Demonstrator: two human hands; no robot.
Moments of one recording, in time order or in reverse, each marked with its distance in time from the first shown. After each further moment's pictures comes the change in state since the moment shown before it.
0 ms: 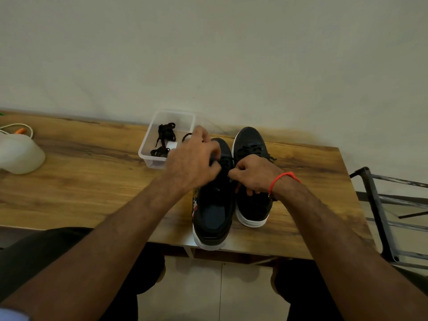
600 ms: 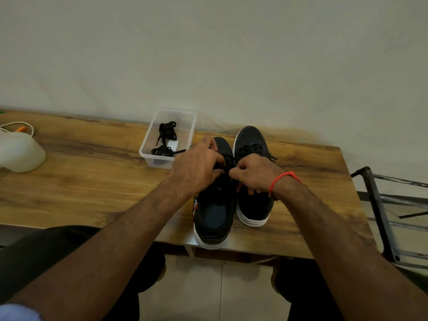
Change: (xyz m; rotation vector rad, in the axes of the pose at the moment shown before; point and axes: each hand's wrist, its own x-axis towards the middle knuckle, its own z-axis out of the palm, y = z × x) left_hand -0.001 0.003 0.014 0.028 -0.108 0.026; right_hand 0.001 0.000 0.001 0.003 0.009 -0.008
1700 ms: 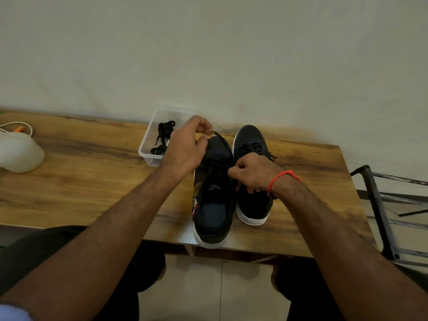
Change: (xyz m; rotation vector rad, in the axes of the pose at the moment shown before) left_hand 0.016 -0.016 -0.013 -0.657 0.304 -0.181; right_hand 0.001 0.001 0.000 0.013 -0.007 0.001
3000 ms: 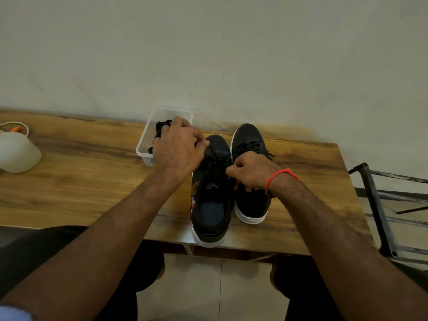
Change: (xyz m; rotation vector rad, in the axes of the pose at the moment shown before) left_hand -0.007 0.001 -0.003 0.500 0.037 -0.036; right_hand -0.001 -0.002 0.000 -0.014 0.002 0.003
